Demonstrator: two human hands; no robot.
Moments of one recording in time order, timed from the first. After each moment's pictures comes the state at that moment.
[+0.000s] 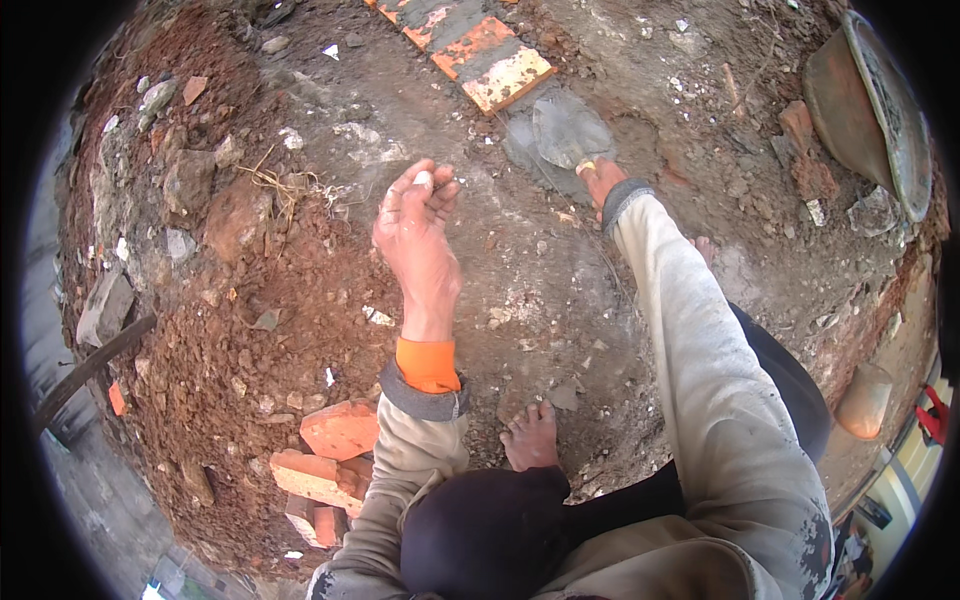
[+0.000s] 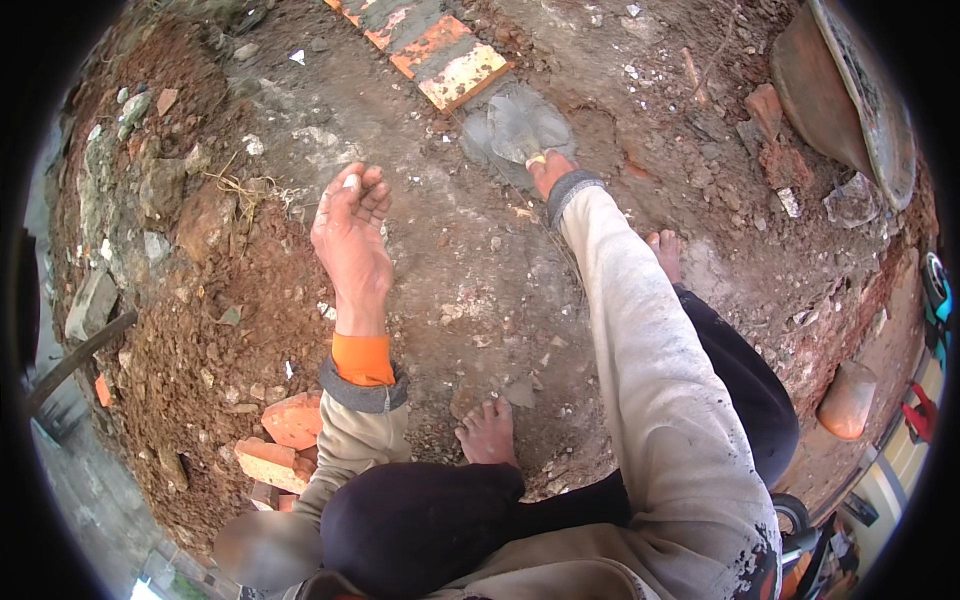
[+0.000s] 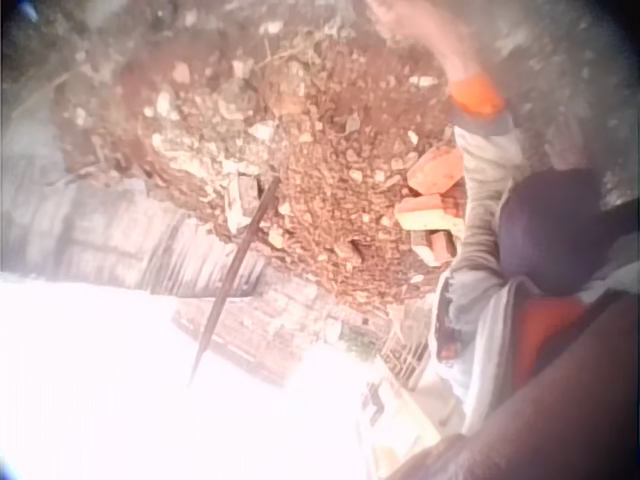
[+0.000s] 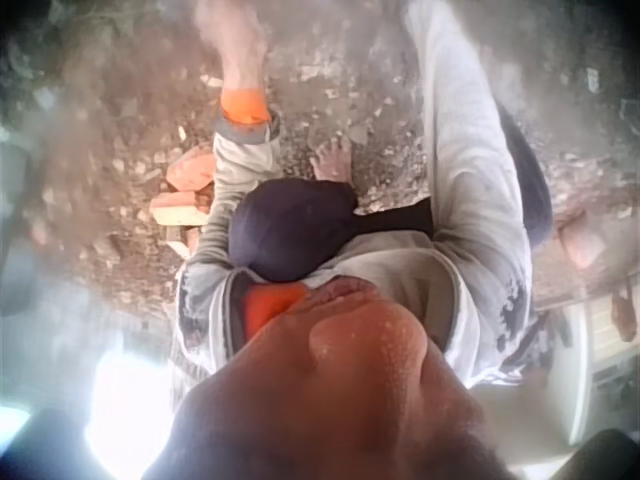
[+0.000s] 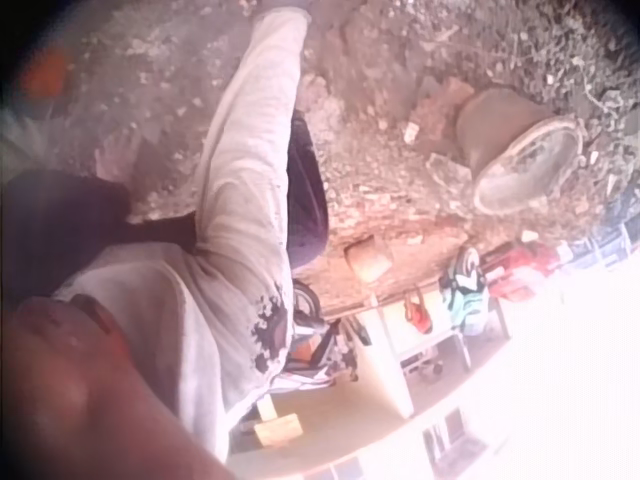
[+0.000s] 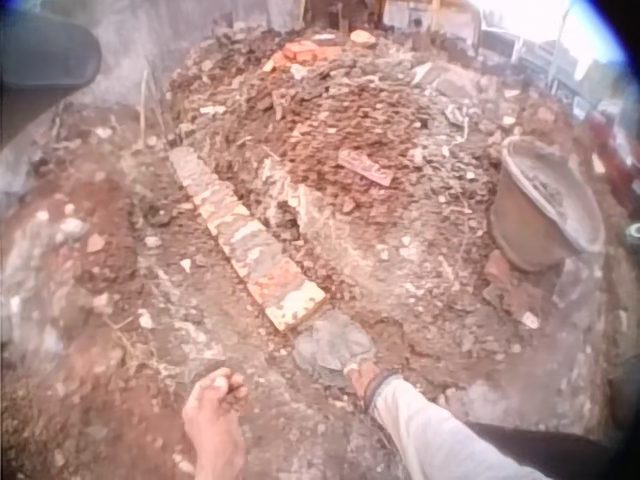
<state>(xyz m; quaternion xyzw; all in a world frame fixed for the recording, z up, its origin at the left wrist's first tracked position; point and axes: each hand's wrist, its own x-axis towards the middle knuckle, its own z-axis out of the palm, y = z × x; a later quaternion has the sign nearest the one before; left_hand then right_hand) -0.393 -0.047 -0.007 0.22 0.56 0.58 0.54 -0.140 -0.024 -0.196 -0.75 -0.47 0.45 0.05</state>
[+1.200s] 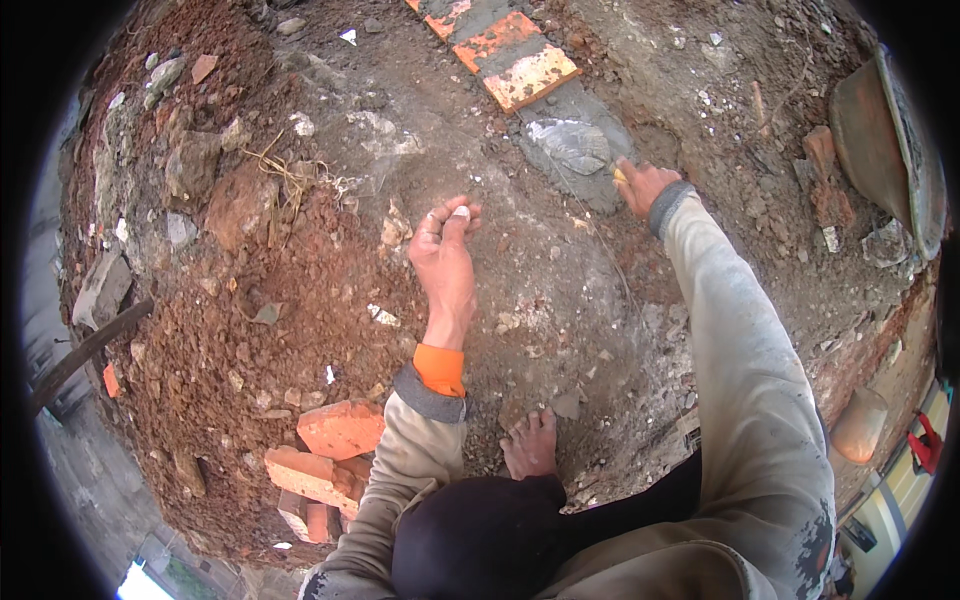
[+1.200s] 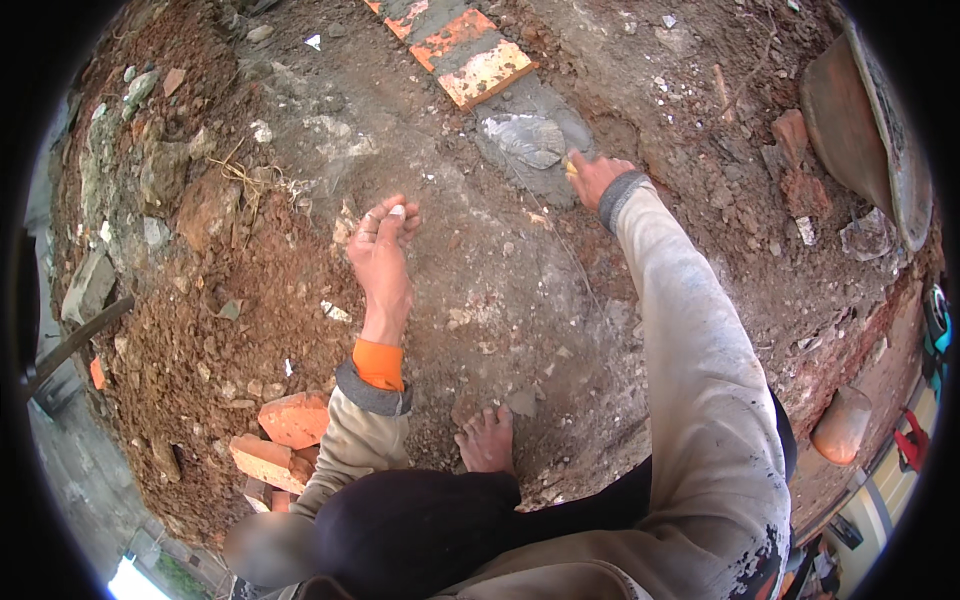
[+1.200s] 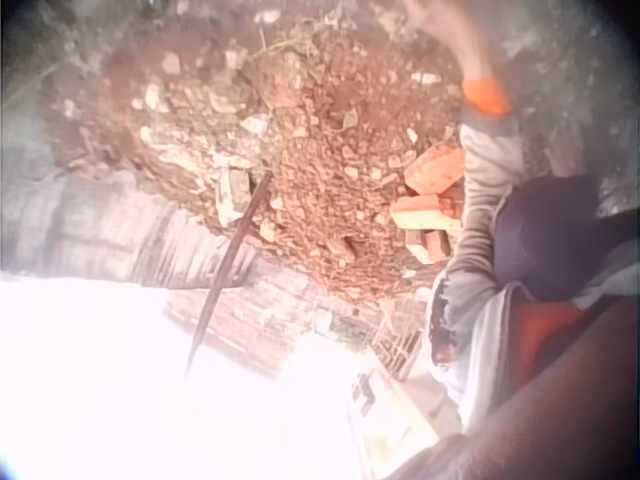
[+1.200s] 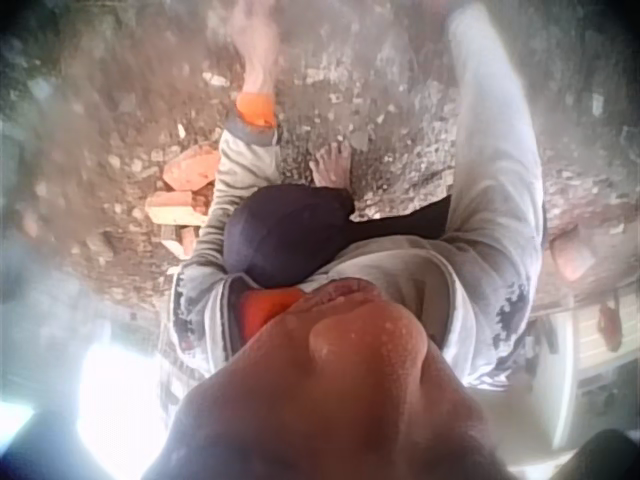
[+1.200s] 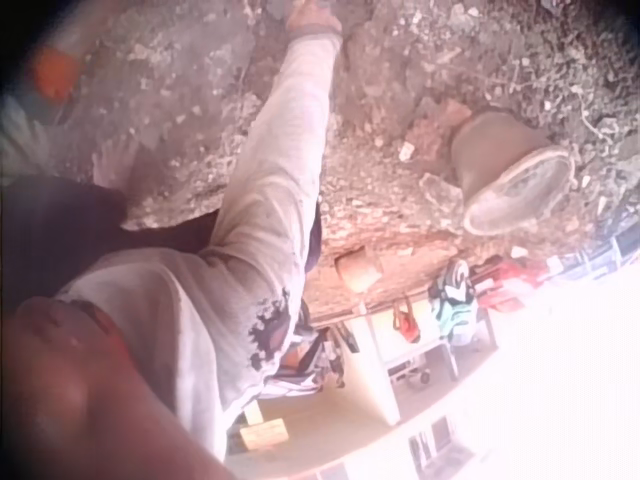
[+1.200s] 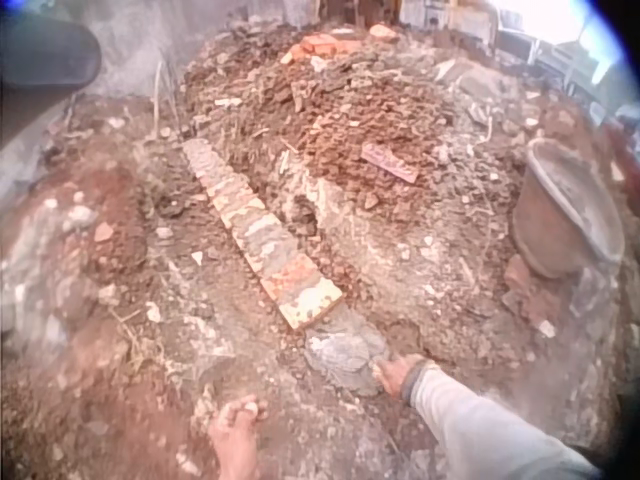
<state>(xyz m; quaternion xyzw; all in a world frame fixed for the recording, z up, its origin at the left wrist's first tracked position) -0.409 -0.077 -0.068 0.29 0.65 0.49 0.51 -0.104 -0.016 -0.144 -0.63 -0.72 0.25 -0.15</state>
